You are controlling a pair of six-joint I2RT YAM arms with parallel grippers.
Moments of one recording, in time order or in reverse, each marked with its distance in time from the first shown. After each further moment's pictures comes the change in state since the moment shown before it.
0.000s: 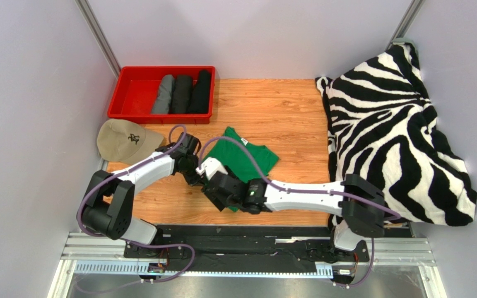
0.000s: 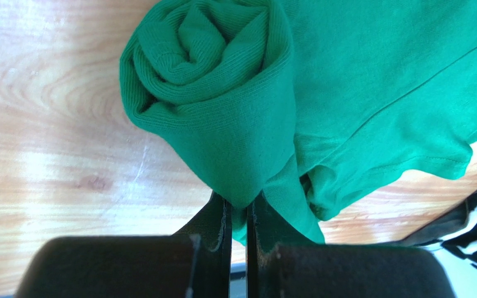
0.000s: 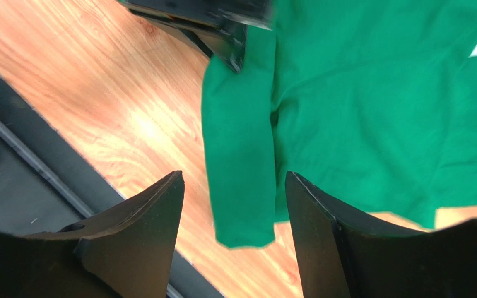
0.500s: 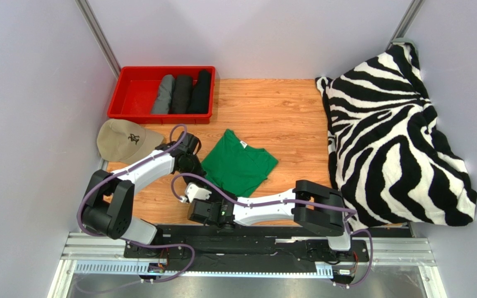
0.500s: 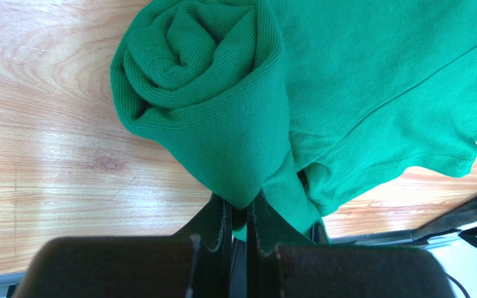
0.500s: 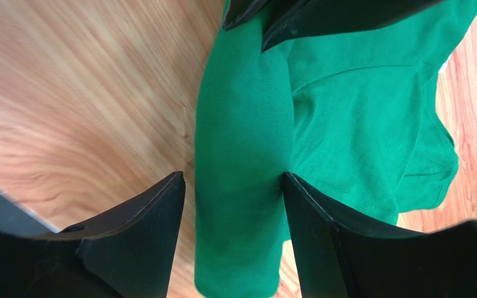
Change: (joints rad) left arm 0.000 0.004 0.032 -0.085 0.013 0.040; right arm 0.147 0.325 0.149 -0.084 0.306 -0.159
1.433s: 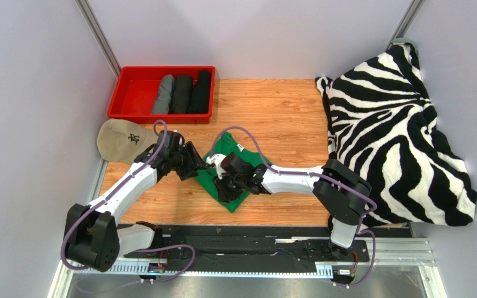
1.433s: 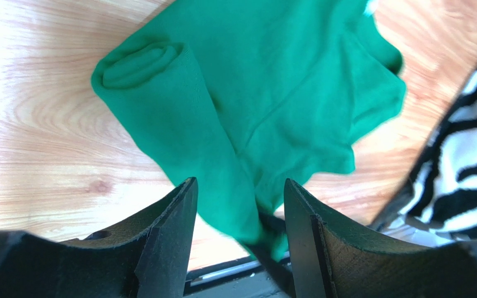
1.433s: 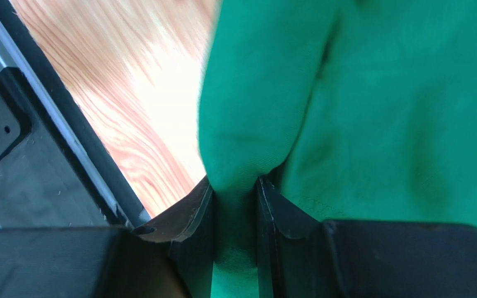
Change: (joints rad) left arm 0.102 -0.239 -0.063 0.135 0.044 0.074; right arm -0.354 -0.163 -0.204 0.272 -0.829 0.126
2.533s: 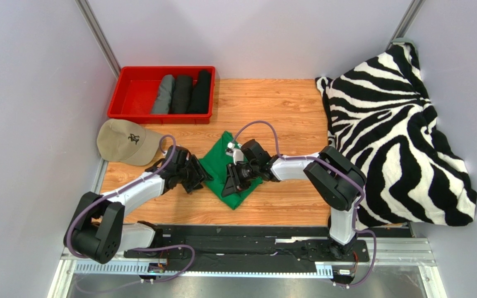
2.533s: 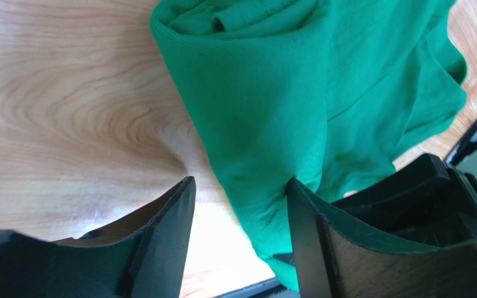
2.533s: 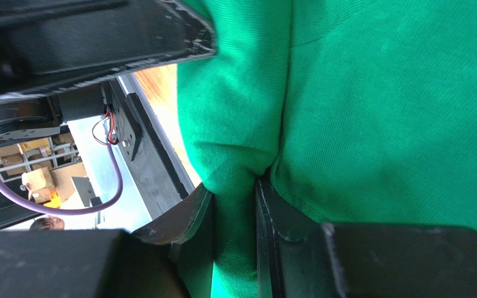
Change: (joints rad) left arm -0.060 0.035 -0.232 0.269 -0.034 -0.155; right arm -0.261 0.106 -0.103 0.243 -0.533 0.359
